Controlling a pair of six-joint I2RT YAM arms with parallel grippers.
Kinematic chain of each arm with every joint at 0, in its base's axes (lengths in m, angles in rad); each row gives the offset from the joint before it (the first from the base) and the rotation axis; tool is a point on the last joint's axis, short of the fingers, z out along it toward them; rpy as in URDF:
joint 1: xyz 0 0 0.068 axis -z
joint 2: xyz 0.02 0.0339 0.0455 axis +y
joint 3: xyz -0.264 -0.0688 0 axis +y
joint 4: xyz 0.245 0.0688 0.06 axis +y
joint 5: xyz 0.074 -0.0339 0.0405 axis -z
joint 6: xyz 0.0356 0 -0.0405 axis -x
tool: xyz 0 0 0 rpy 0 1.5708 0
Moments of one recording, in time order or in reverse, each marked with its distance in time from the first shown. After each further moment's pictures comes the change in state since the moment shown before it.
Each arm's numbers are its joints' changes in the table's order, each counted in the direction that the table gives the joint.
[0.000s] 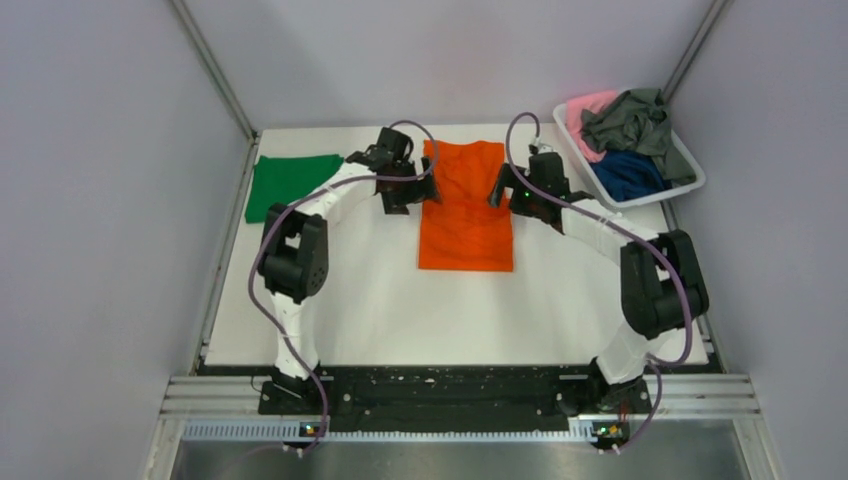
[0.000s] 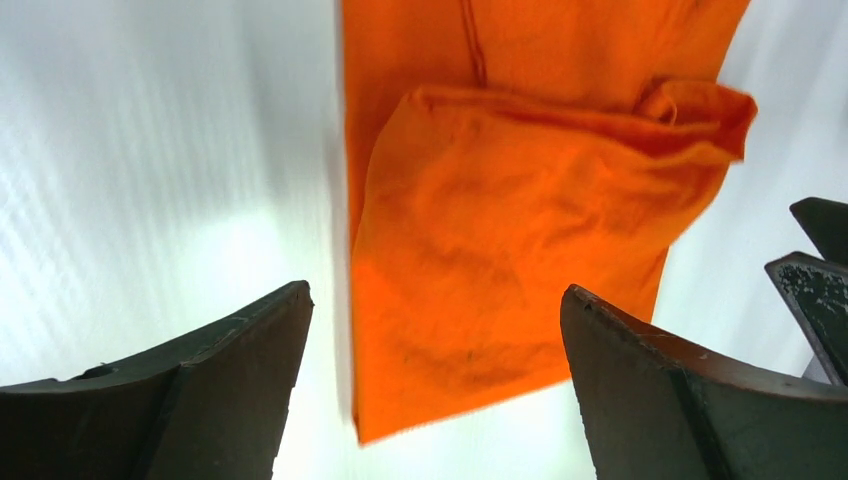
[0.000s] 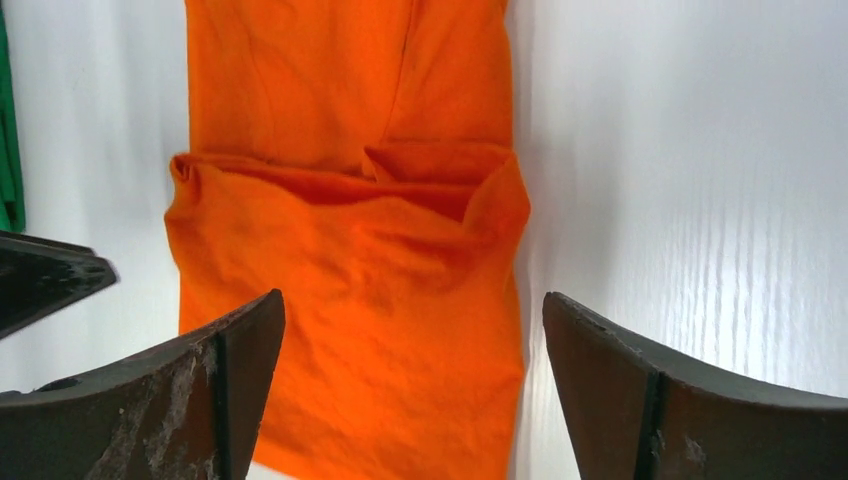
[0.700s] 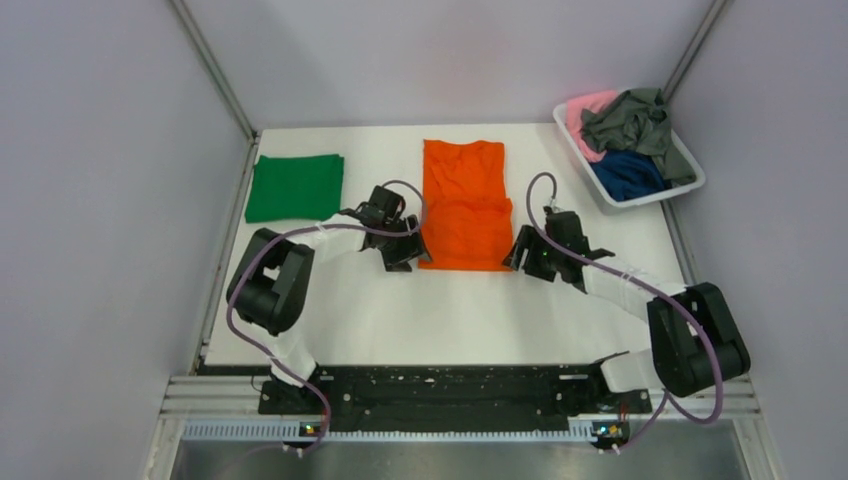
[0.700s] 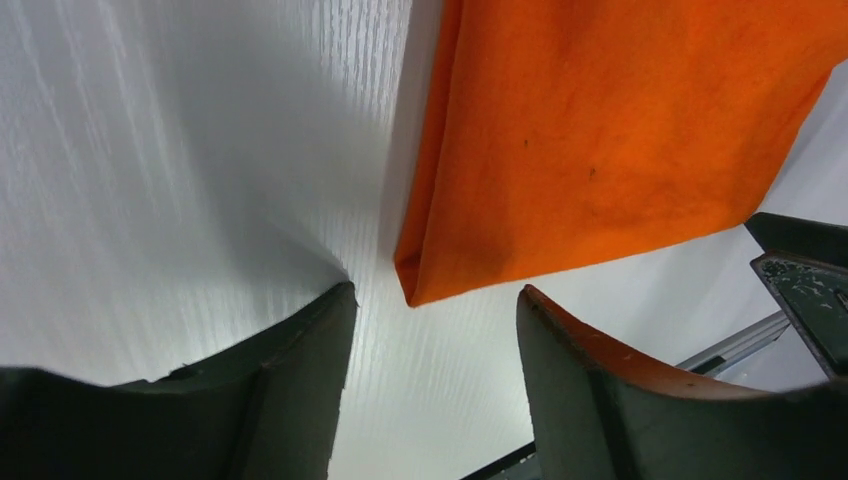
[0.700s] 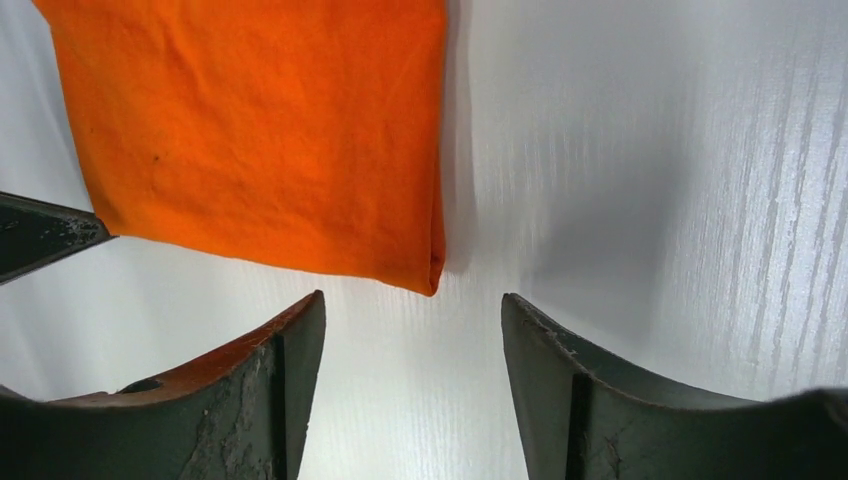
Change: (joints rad) left arm 0.051 -0.333 0.661 -0.237 0.081 0.166; right arm 0.000 -0.362 0.521 0.001 -0.139 -0.115
